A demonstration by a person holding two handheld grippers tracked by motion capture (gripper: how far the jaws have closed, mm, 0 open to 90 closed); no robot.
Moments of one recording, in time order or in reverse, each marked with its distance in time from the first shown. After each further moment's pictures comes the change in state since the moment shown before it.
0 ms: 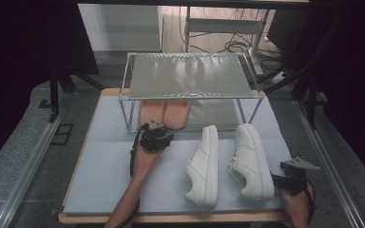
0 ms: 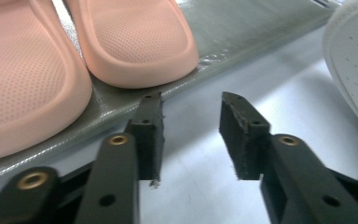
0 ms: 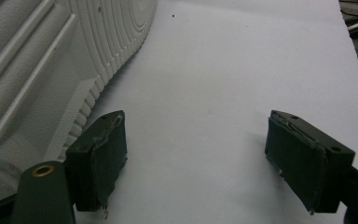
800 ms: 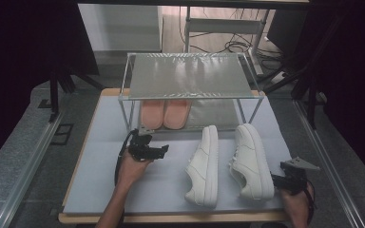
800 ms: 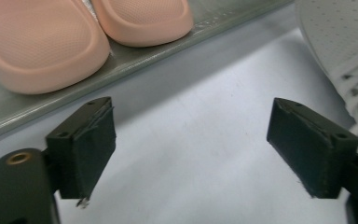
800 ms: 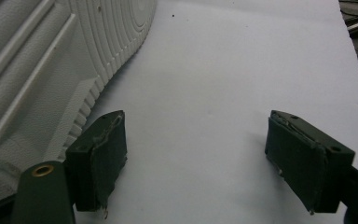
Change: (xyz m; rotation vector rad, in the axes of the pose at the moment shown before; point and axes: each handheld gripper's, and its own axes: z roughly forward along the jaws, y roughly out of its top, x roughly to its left) left arm -0.005 -0.011 -0.057 0.076 0.022 0.010; right arm 0.000 0.000 0.000 0.001 -0.001 0.000
